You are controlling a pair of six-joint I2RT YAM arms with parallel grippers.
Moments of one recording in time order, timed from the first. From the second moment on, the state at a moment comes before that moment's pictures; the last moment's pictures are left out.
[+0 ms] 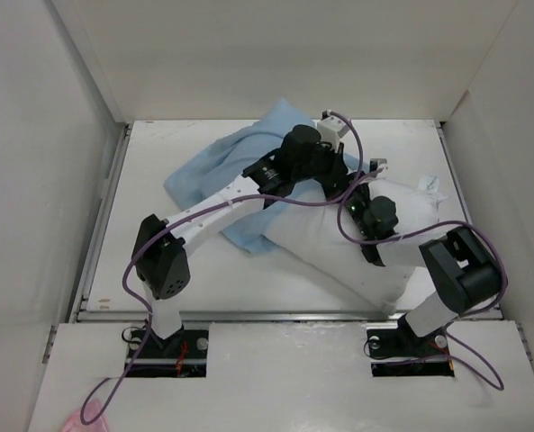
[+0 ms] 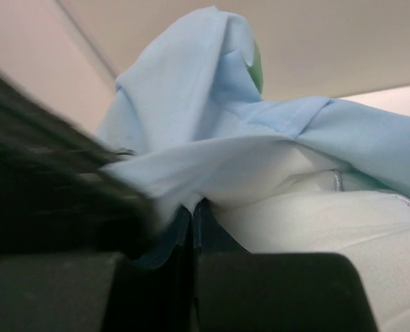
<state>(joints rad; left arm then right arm) -0.87 1.82 1.70 -0.22 0.16 -0.28 0.45 1.55 0.54 1.25 -0.04 0.55</state>
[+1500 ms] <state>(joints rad) -0.78 1.03 0.95 -0.47 -0.15 -0.59 0.61 0.95 1.14 -0.50 0.24 0.15</state>
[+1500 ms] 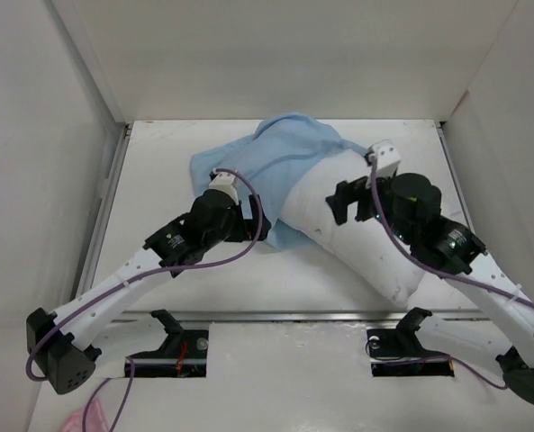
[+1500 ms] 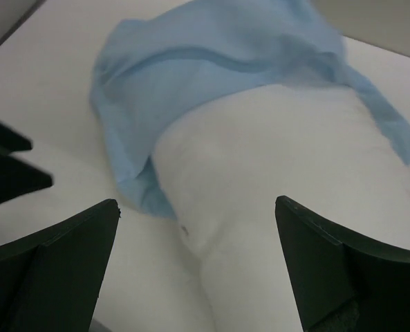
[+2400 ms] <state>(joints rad) -0.75 0.97 0.66 -0.32 -0.19 -0.77 0.72 1.53 1.26 -0.39 0.47 -0.07</state>
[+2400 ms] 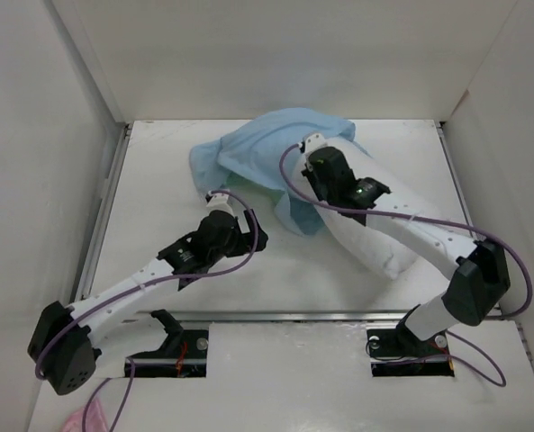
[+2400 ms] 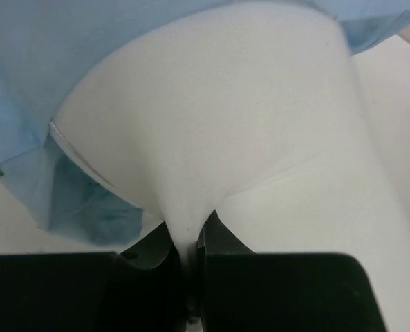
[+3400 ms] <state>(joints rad) -0.87 1.36 0.73 0.20 -0.18 -0.58 0.65 1.59 1.23 0.00 -0.10 0.19</state>
